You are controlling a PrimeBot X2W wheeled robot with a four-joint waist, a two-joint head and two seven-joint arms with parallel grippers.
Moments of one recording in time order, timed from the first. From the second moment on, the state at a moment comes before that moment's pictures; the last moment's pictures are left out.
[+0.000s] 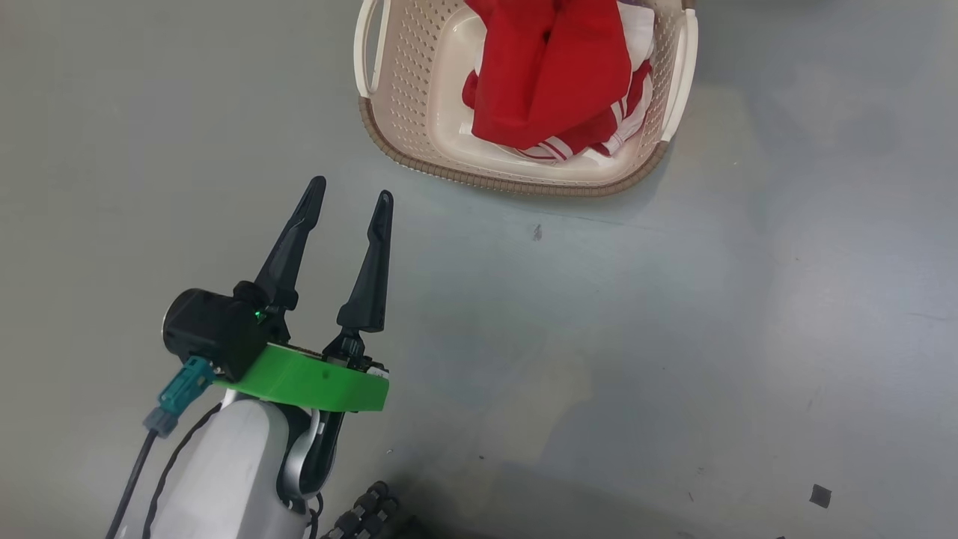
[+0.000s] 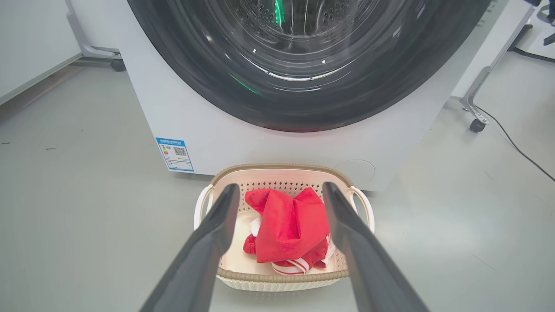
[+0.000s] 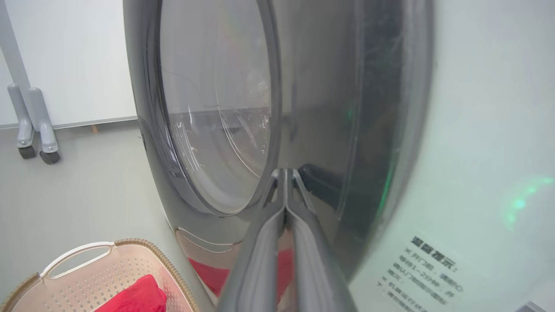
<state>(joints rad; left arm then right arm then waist) -0.32 0.03 -0.35 0.05 -0.46 -0.07 -0.25 -1.26 -0.60 0.70 0.39 0.51 0.13 -0.10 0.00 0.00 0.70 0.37</state>
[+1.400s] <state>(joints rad) -0.34 0.03 -0.28 0.16 -0.40 -0.06 -0.25 -1.02 -0.49 0.79 0.58 0.59 0.14 -0.25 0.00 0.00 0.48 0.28</state>
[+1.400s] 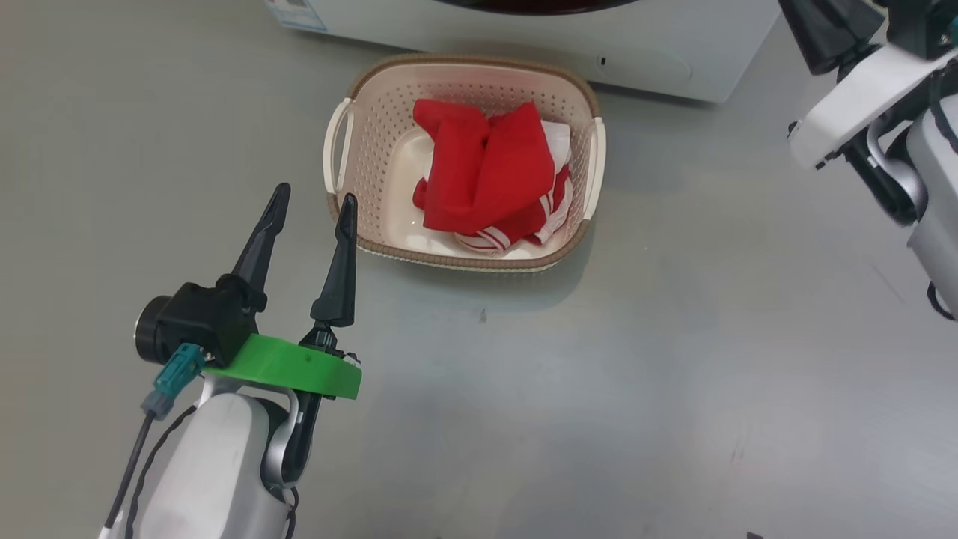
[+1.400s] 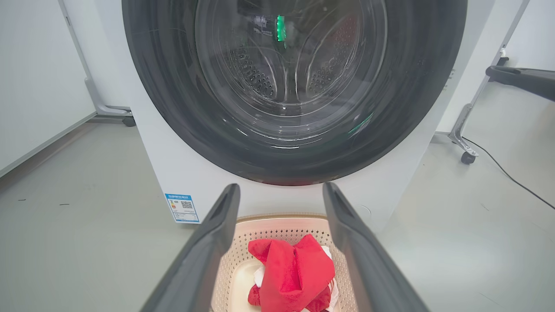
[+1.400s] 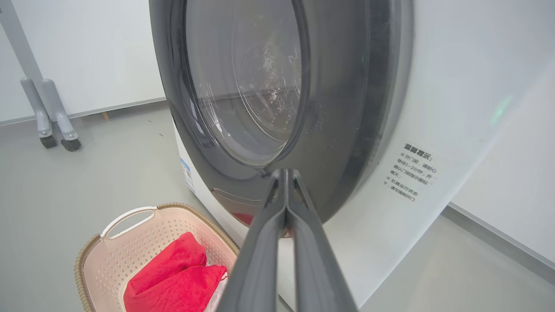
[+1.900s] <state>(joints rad) -0.24 0.04 -0.23 0.22 -0.38 -0.08 -0.25 -0.70 -0.42 0.61 0.46 0.64 0.07 -0.25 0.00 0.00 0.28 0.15</state>
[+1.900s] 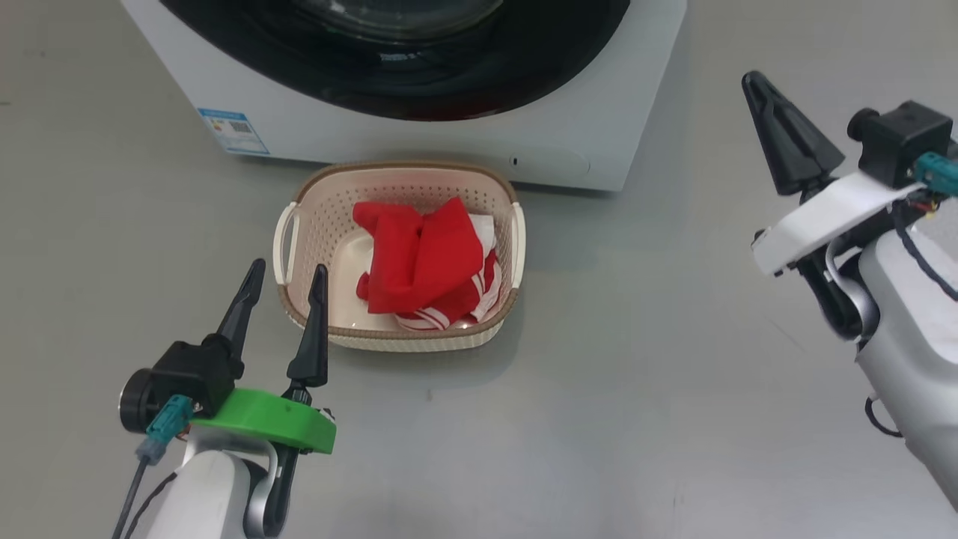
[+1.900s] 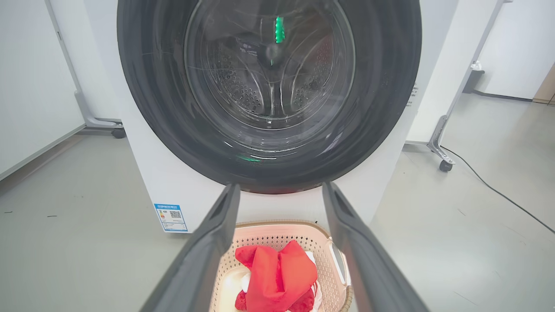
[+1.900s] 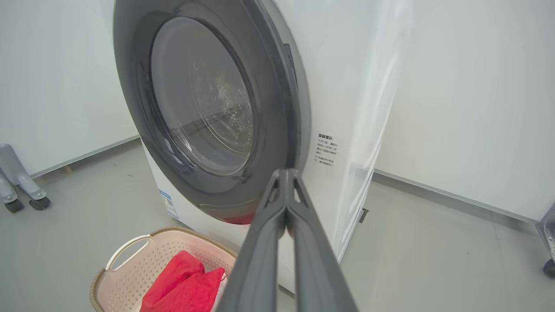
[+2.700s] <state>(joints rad) -0.09 0.05 -0.23 0.26 -0.37 -0.09 -0.25 -0.26 -0.35 0.37 0.25 0.68 -0.03 -0.25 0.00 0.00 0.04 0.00</state>
